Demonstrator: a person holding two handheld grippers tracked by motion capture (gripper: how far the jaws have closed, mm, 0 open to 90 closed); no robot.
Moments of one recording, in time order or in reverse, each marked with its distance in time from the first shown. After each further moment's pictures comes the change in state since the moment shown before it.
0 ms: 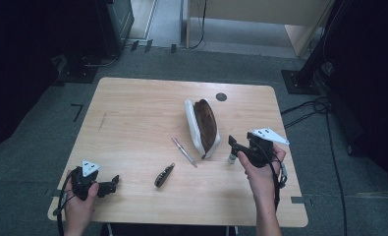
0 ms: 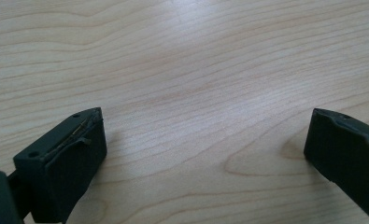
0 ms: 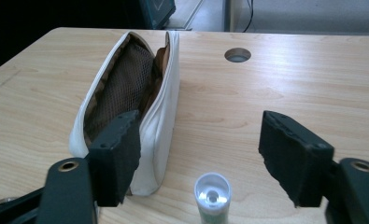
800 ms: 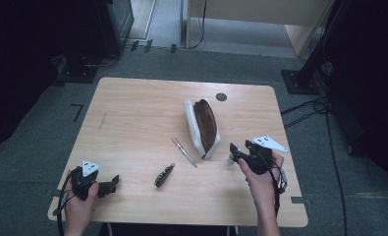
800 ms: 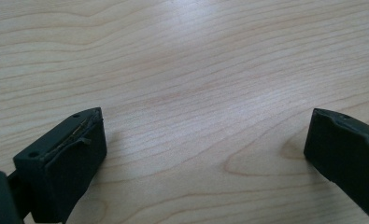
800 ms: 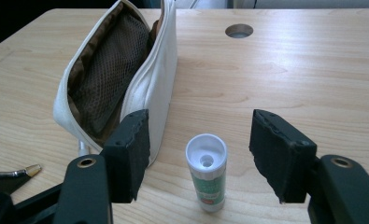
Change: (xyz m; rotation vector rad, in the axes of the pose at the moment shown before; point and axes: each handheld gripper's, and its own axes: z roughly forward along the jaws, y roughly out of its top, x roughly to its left) left arm 0.000 0.000 0.000 0.000 0.000 0.000; right arm -0.009 -0.027 0.007 0.036 0.010 0.003
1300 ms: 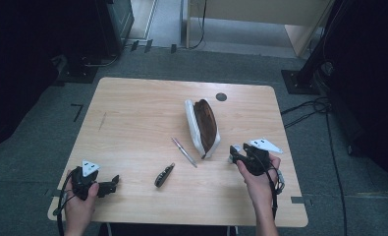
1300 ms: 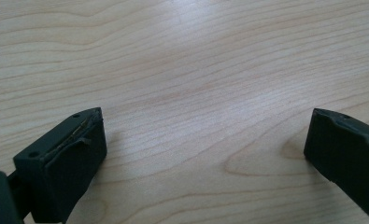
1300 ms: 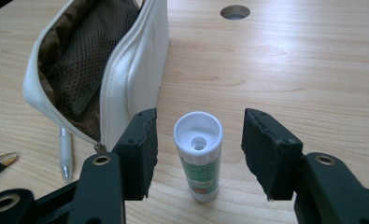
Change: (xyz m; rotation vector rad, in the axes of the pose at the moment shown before) left arm 0.000 0.000 0.000 0.000 0.000 0.001; right arm -0.003 -0.013 0.014 0.037 -0.031 -0.010
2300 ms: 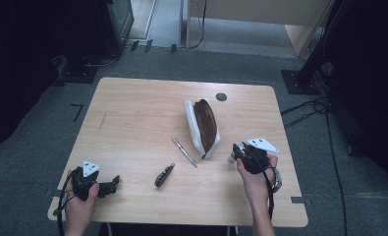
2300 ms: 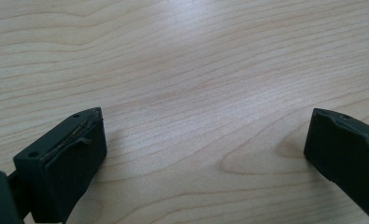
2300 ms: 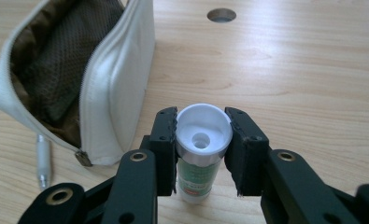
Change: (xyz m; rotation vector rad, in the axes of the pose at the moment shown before) left arm -0.001 0.000 0.000 0.001 -0.006 0.006; right arm 0.002 0.001 0.005 -0.014 -0.060 -0.019
